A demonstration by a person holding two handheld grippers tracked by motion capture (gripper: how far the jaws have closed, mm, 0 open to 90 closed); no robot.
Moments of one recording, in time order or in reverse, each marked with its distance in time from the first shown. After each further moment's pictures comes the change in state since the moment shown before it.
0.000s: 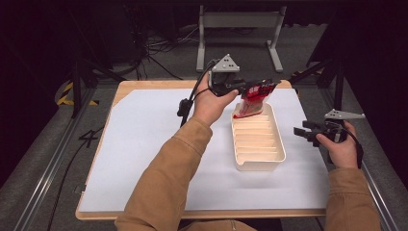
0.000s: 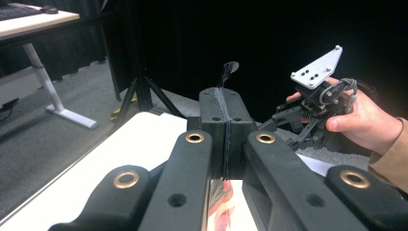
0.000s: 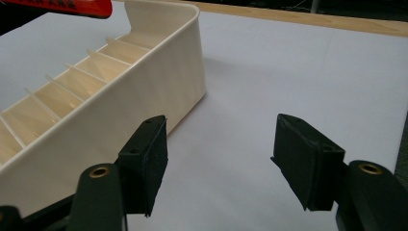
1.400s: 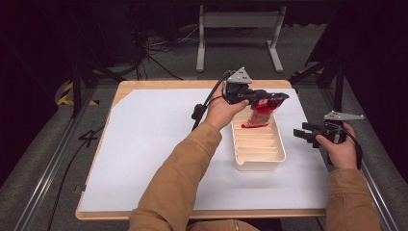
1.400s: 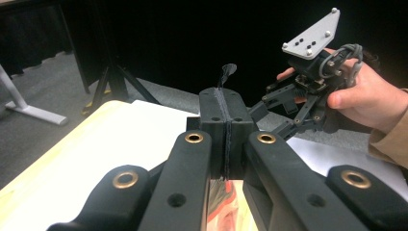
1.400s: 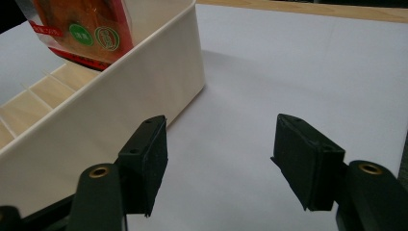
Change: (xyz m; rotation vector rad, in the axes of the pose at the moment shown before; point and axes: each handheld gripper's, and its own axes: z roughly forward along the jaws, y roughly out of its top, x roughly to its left) left arm 0.004 -0.028 0.050 0.048 -0.090 0.028; right arm -0.003 -0.006 0.002 0.012 0.007 0.018
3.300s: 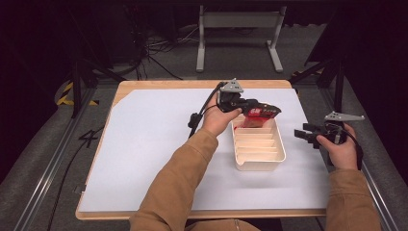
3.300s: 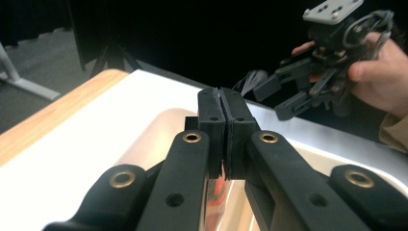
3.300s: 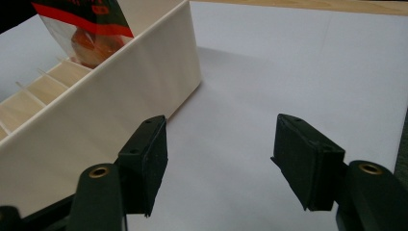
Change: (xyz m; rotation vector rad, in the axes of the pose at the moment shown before) left arm 0.011 -0.048 0.005 0.031 0.005 -0.097; right arm -0.003 -0.003 0.000 0.002 -0.004 0.016
